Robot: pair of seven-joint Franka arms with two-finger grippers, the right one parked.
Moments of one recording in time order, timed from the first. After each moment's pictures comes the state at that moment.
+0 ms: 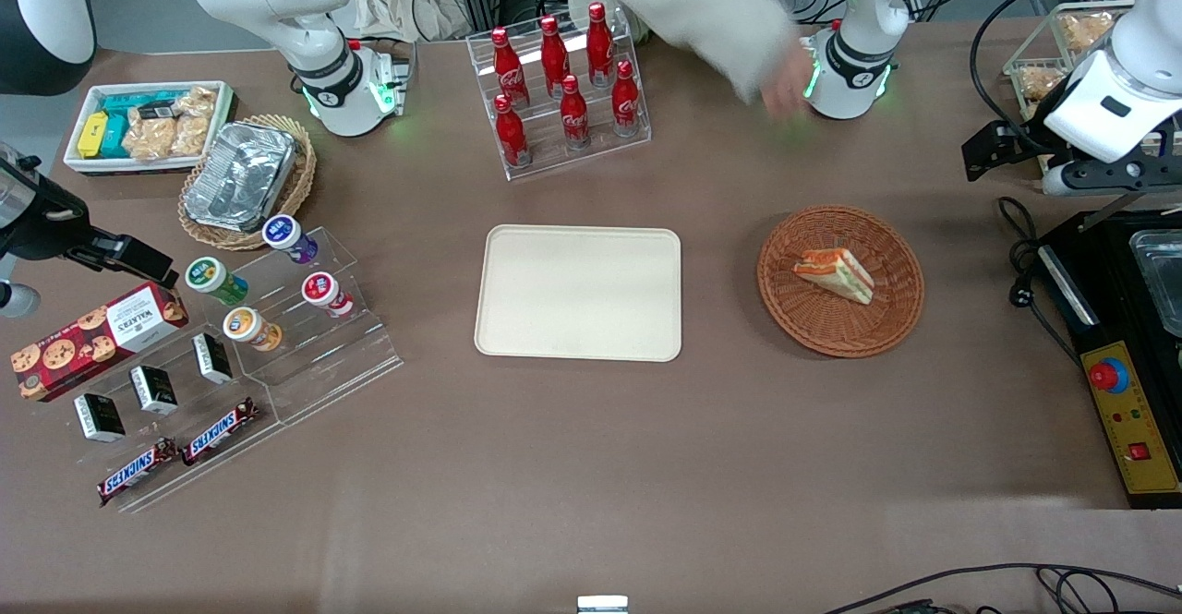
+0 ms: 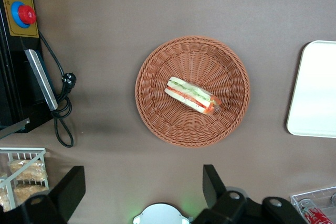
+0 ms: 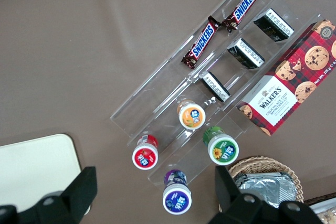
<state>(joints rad) 0.00 -0.19 -0.07 -1.83 0.02 1.55 -0.08</state>
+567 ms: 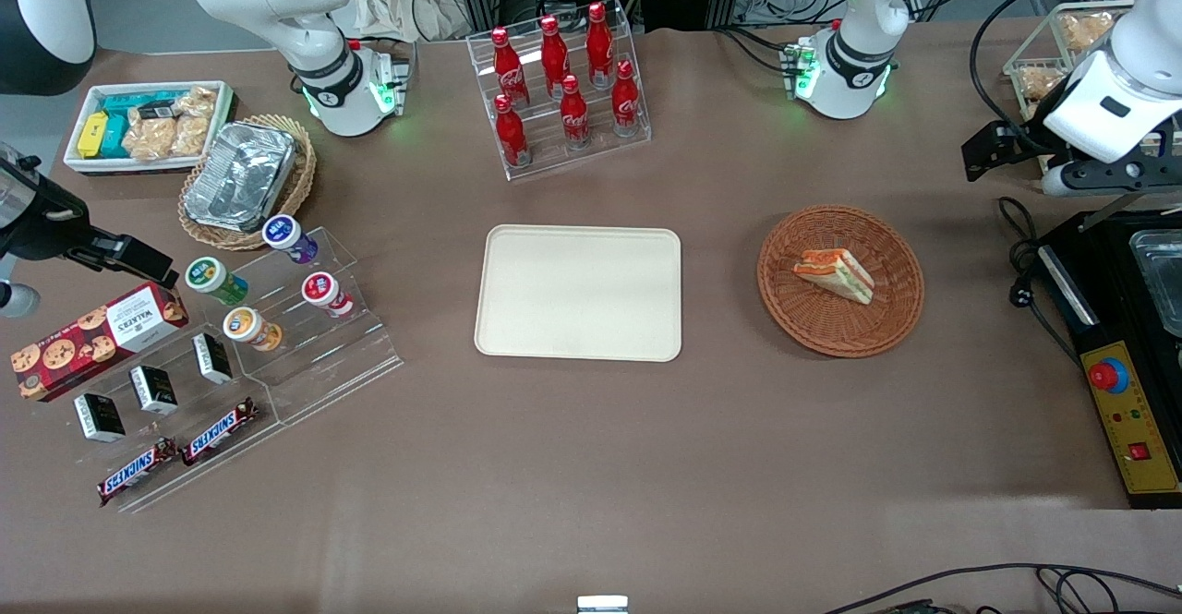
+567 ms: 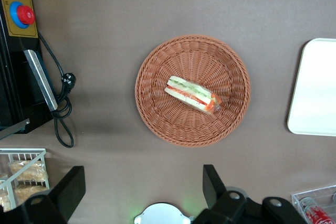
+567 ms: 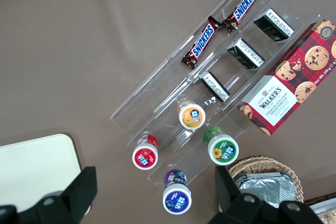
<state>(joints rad) 0.00 -0.19 -0.07 -1.84 0.02 1.55 -0.06</state>
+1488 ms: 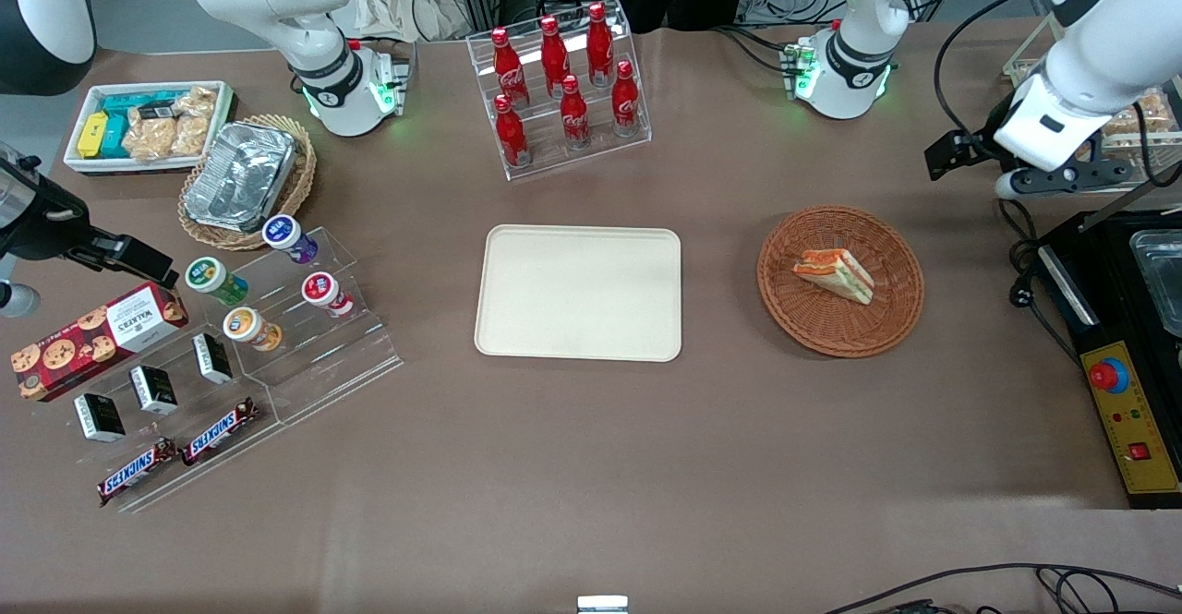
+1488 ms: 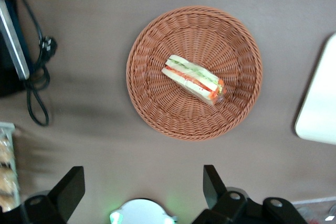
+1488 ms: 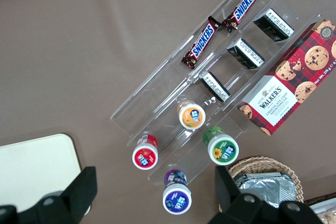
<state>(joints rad) 0.01 -0.31 -0.07 -2.14 -0.01 1.70 -0.24</state>
